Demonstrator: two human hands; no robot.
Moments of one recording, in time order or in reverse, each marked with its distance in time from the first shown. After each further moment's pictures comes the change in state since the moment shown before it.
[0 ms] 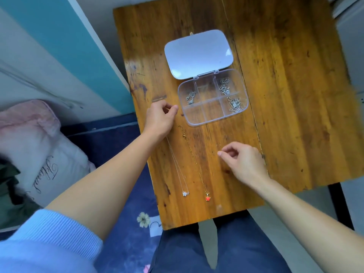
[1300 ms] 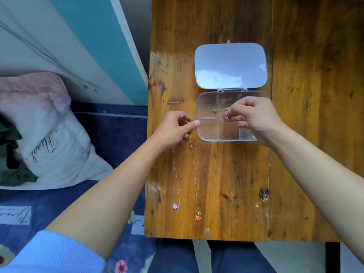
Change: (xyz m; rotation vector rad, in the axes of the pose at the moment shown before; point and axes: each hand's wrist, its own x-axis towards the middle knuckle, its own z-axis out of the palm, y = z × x) left_hand 0.000 -0.006 0.006 -0.177 -0.181 -0.100; right_hand 0.139 -0.083 -0.054 0.608 -0.286 -0.006
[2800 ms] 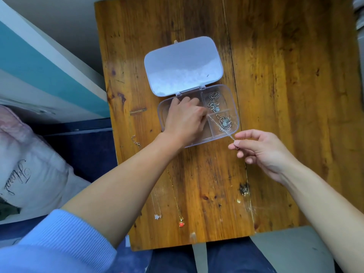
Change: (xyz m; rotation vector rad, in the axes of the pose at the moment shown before) left_hand 0.048 0.071 0.088 0.956 0.118 0.574; right_hand -0.045 0.075 -0.083 0.252 0.033 0.299
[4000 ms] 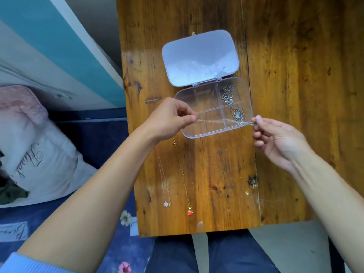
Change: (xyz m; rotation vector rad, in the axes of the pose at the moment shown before) left_hand -0.065 -0.035 -0.061 -0.839 -0.228 -0.429; right_hand -0.009 -0.004 0.011 0.314 0.056 -0.058
